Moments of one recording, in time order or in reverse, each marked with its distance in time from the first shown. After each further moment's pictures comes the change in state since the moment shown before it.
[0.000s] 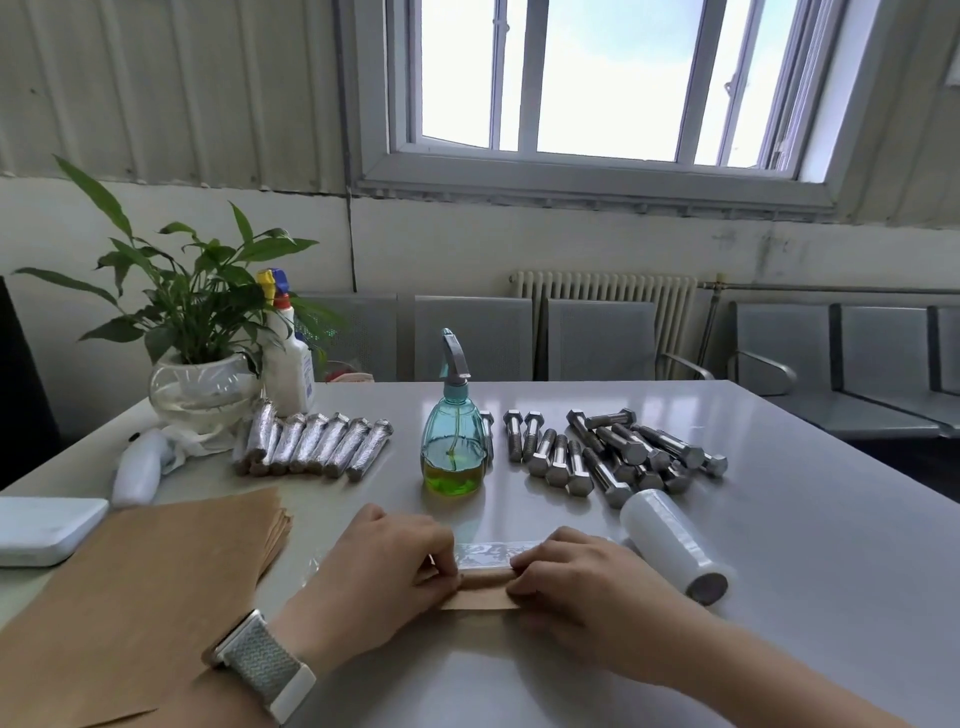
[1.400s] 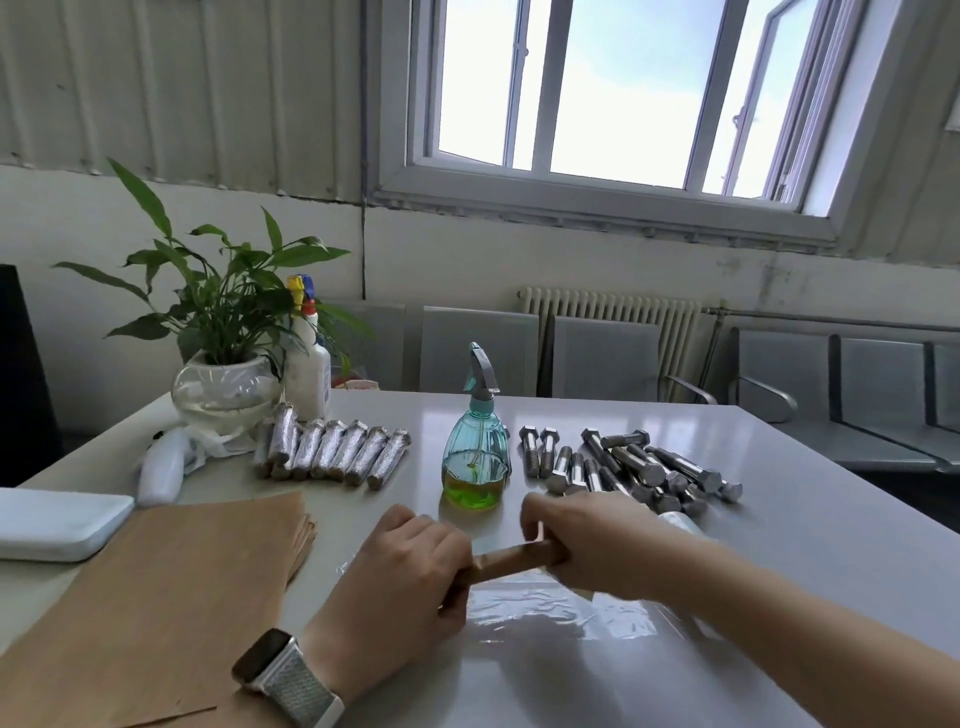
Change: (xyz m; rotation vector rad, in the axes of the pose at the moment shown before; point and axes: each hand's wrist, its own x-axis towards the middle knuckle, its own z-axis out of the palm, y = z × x) left_hand -0.010 -0.010 0.006 0.182 0.324 0.205; right_hand 0.062 0.001 -0.032 -0.241 -0.220 0.173
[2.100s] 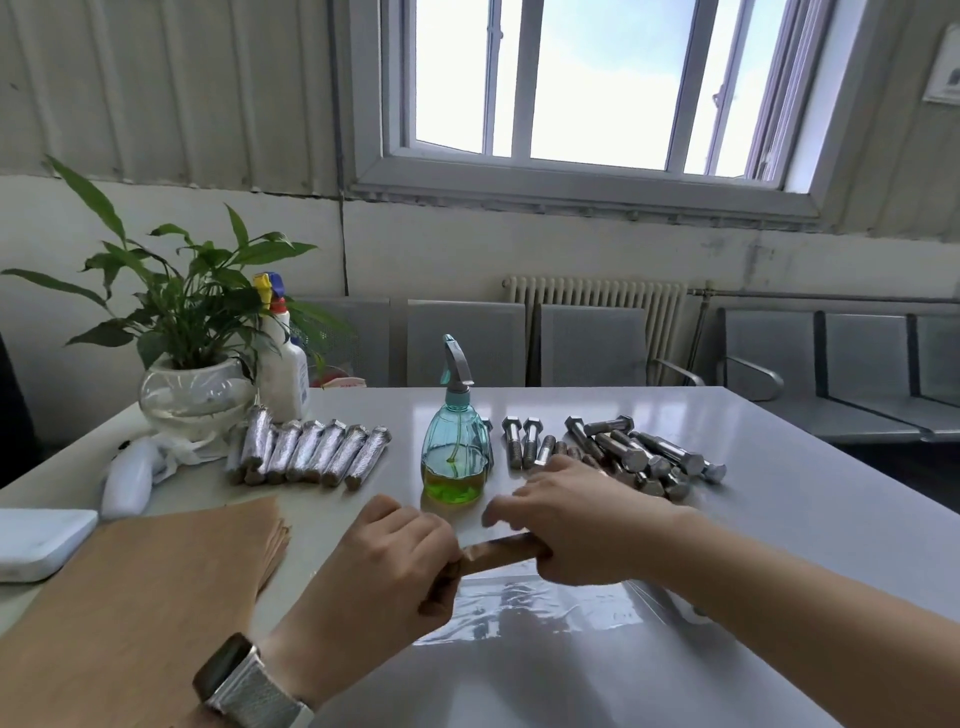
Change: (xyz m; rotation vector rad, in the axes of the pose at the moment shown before) left_hand 0.010 0.003 -0.005 -0.010 0.108 0.126; right_hand 0.004 0.008 -0.006 -0.133 0.026 -0.206
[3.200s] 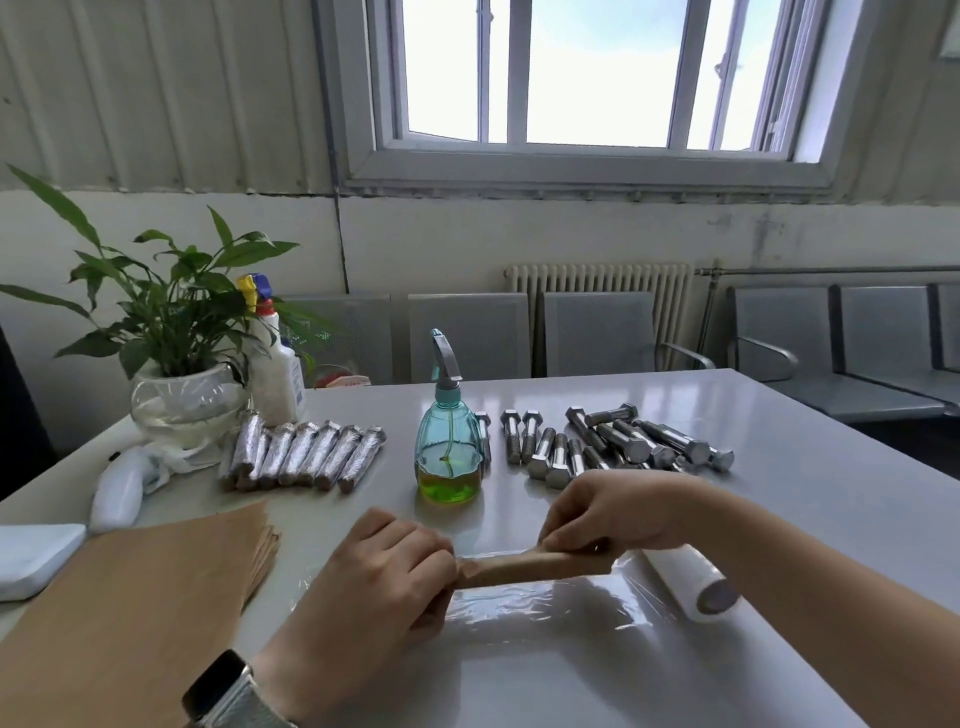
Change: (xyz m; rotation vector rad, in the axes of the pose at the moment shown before) left_hand 0.000 0.001 0.011 0.077 -0.065 0.075; right_hand -0.014 0.046 0.024 1.240 -0.329 0.423
